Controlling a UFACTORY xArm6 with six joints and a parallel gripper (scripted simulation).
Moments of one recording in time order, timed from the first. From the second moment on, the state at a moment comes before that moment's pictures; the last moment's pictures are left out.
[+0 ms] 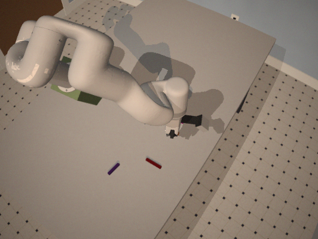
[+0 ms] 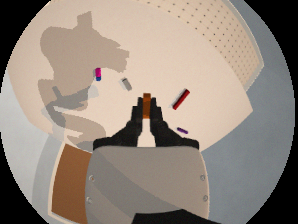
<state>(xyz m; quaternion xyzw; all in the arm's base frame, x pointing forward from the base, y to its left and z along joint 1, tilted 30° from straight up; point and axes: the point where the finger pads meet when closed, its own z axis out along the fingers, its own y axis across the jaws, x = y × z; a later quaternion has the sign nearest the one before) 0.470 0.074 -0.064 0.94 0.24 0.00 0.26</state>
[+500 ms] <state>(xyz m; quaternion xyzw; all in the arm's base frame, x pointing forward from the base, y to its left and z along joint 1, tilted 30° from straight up) 0.465 0.154 -0.112 0.95 0.19 0.01 0.26</state>
